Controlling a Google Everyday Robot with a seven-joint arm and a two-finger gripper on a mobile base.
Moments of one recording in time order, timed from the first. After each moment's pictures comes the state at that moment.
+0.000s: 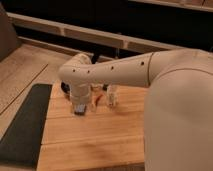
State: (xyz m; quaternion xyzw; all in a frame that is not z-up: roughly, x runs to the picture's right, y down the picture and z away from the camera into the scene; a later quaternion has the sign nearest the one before) arm -0.107 0.103 0.703 -0.26 0.23 0.64 0.68
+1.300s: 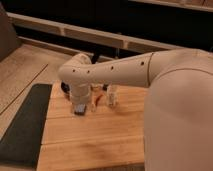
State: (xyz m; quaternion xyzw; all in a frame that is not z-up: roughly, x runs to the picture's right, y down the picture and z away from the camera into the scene) arm -0.107 0.099 0.705 -0.26 0.23 0.64 0.69
